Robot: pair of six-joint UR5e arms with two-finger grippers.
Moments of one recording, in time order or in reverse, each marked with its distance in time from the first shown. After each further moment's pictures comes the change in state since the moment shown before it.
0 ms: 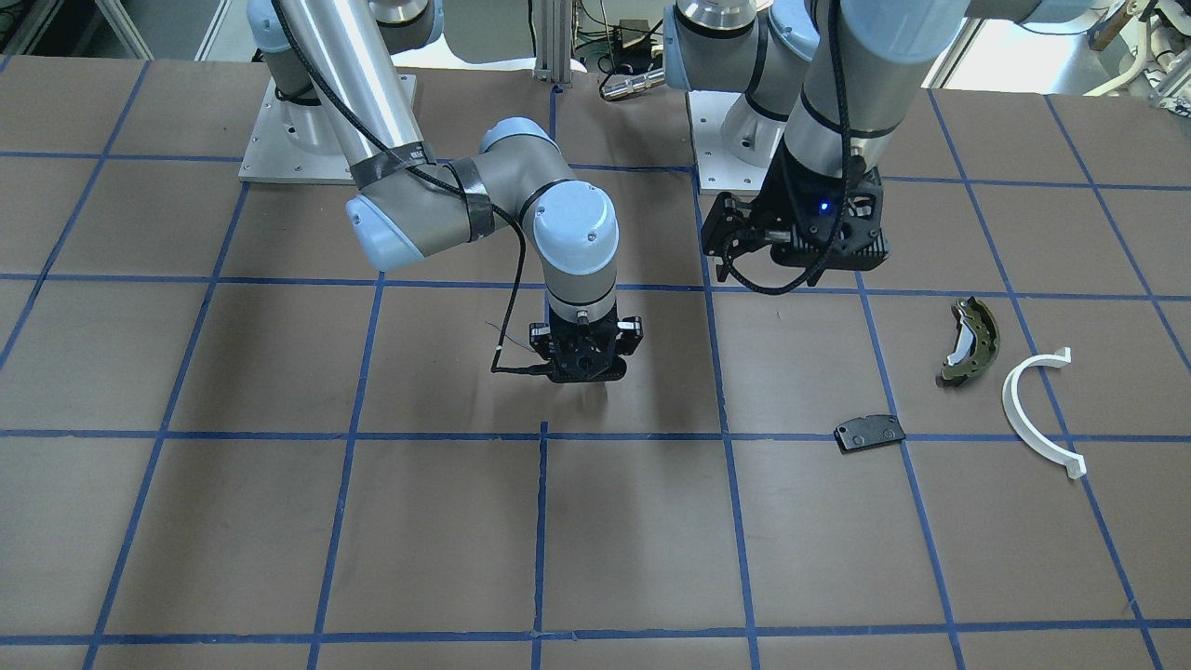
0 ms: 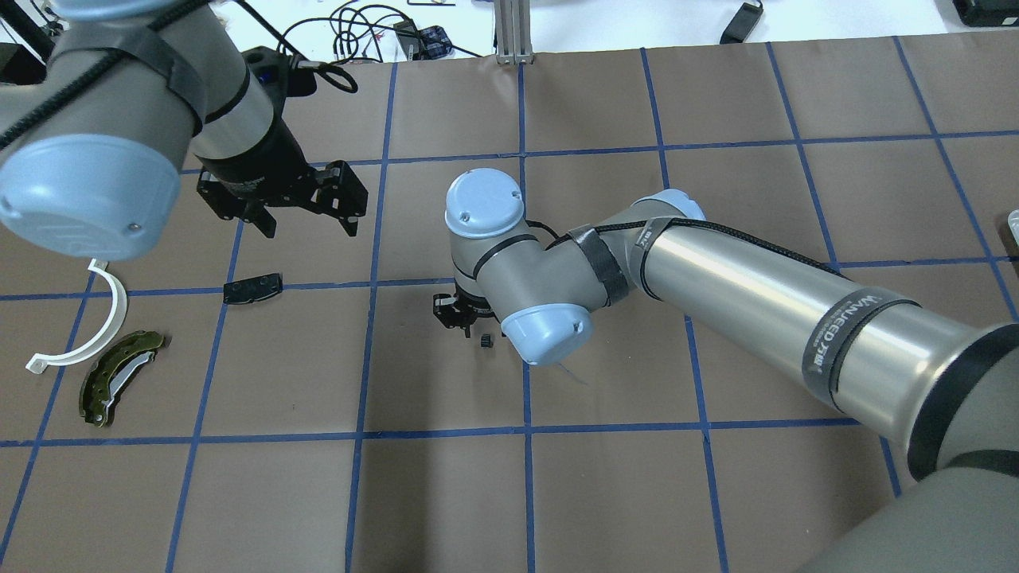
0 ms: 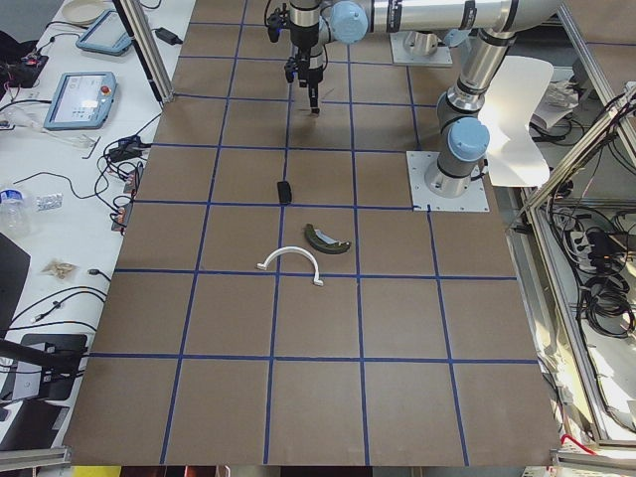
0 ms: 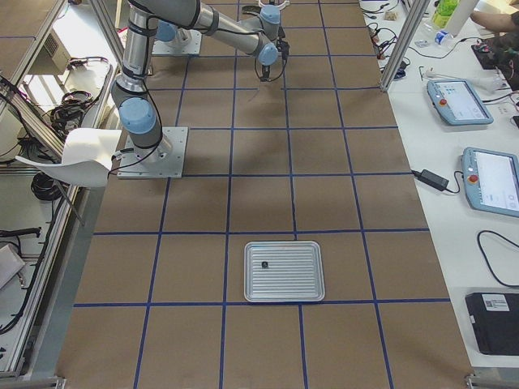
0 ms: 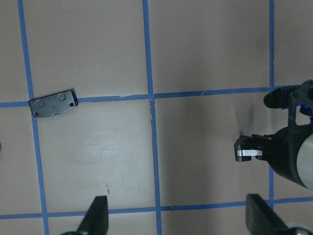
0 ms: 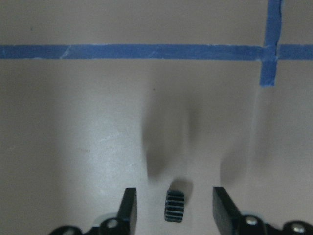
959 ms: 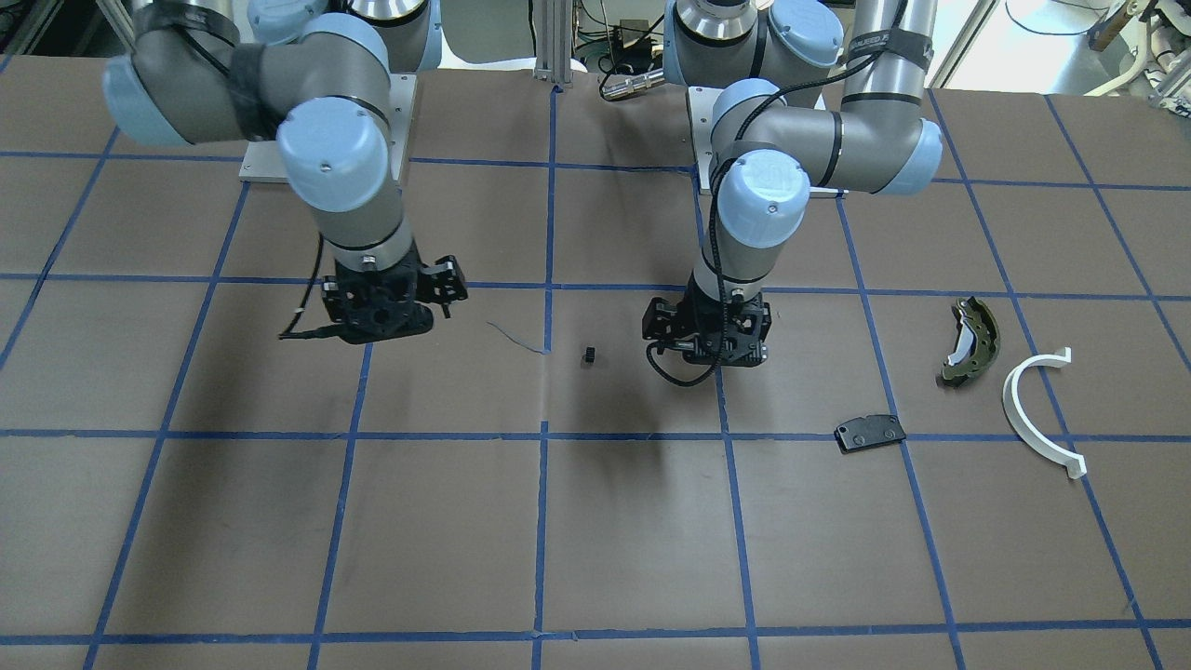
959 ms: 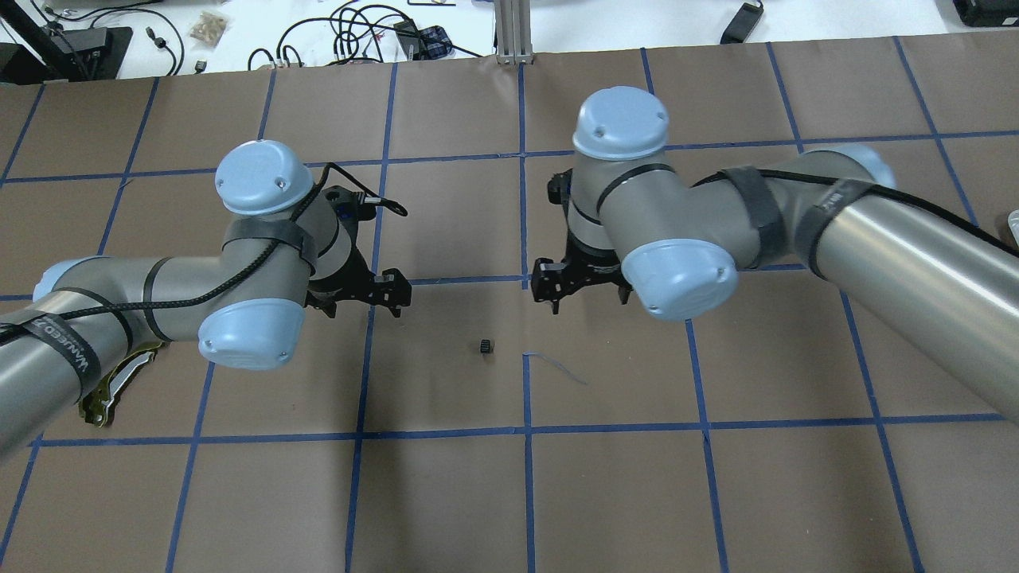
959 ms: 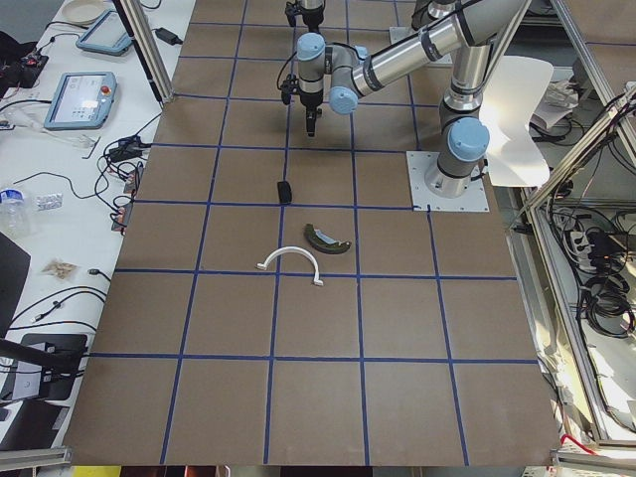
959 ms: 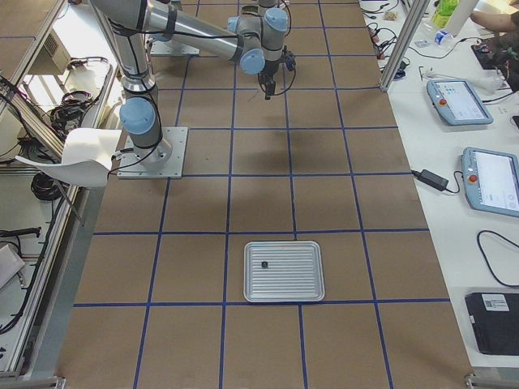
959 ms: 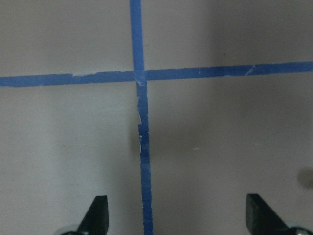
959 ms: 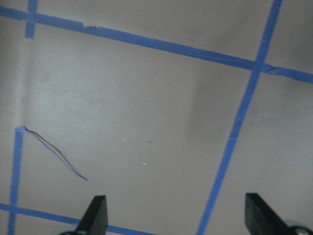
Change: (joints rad) left arm -0.113 -0.204 -0.307 0.484 -0.003 -0.120; right arm -0.425 -0.384 0.198 0.276 -0.100 -0.643
